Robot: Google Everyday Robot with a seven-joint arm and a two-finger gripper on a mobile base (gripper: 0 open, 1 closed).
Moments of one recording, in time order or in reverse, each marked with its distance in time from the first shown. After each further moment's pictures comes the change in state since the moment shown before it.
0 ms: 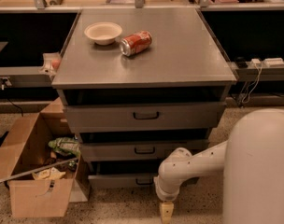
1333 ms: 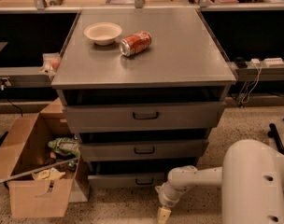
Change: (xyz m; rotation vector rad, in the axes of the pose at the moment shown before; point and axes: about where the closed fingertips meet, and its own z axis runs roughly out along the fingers) arm 0.017 -0.034 0.143 -0.052 -0.242 0.159
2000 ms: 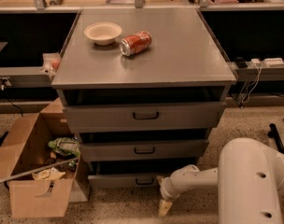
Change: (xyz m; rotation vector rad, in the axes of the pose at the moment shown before) arm 0.011 -0.054 -0.001 0.201 0.011 -0.099
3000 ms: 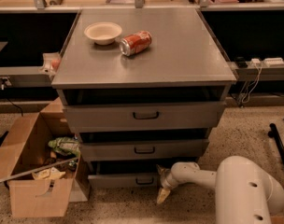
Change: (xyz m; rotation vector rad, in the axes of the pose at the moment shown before) arm 0.021 -0.081 0.052 0.112 -0.077 -0.047
